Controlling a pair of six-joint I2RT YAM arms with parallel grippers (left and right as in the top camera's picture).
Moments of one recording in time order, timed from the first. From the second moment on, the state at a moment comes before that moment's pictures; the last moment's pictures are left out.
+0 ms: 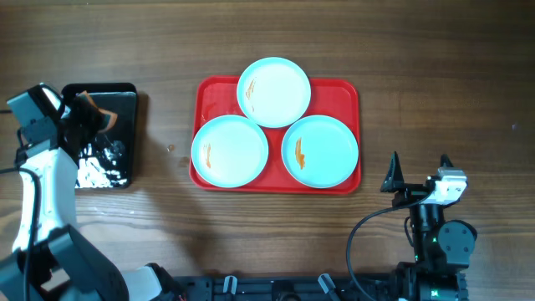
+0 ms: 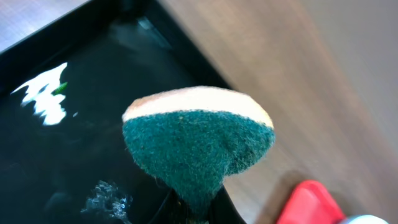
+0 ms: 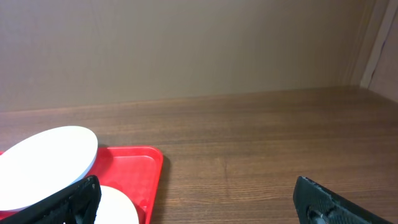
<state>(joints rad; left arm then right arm) 0.49 1.50 0.99 -0.33 0.28 -0.48 -0.10 0.02 0.05 -0.09 -0.06 0.05</state>
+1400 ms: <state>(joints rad) 0.49 1.46 0.99 -0.40 0.22 -0.47 -0.10 0.02 0.05 -0.09 -0.06 0.05</state>
